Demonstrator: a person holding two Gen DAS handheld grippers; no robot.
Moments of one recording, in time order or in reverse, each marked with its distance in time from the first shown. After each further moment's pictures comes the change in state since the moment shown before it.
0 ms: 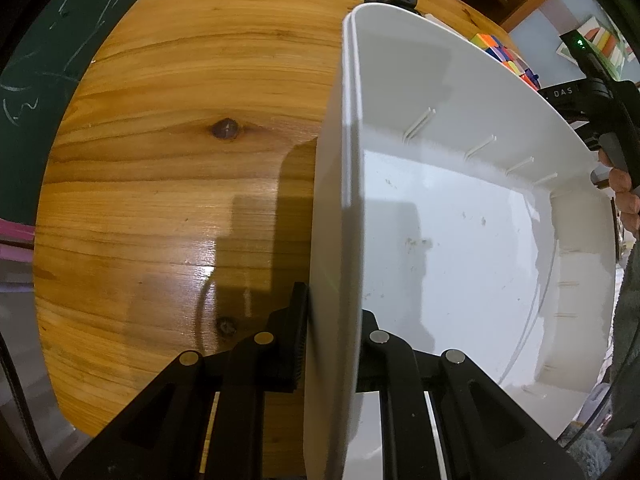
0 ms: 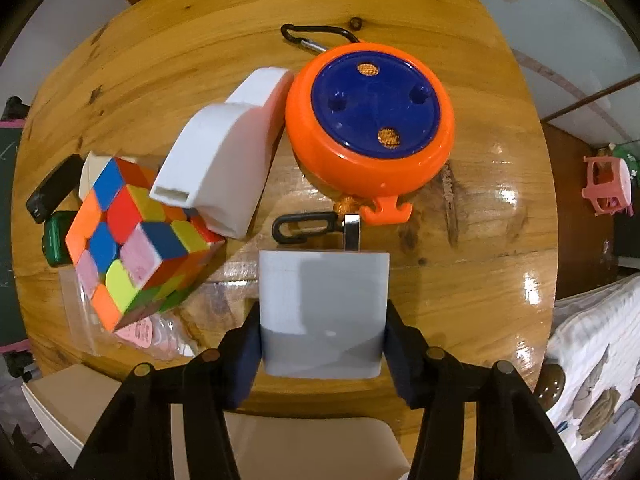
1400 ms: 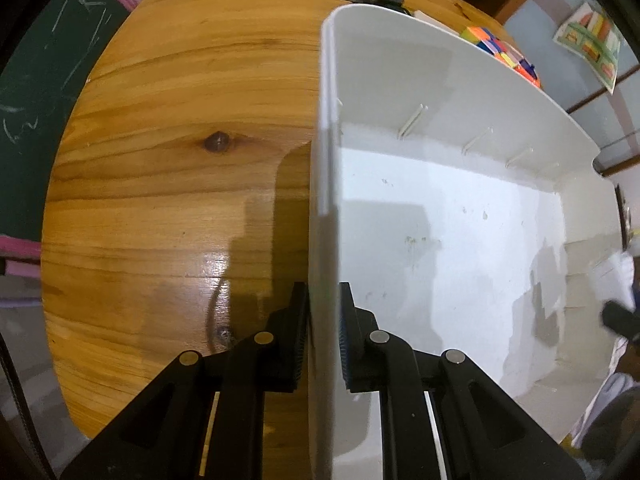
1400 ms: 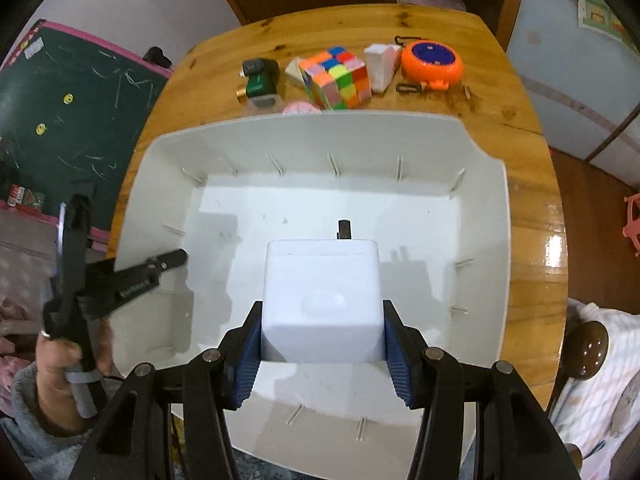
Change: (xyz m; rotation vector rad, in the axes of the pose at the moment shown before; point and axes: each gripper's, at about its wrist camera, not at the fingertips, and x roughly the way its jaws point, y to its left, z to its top) left arm -0.002 -0.010 0.002 0.030 -0.014 0.013; right arm -0.084 0.012 -0.224 -0.177 -0.219 0.218
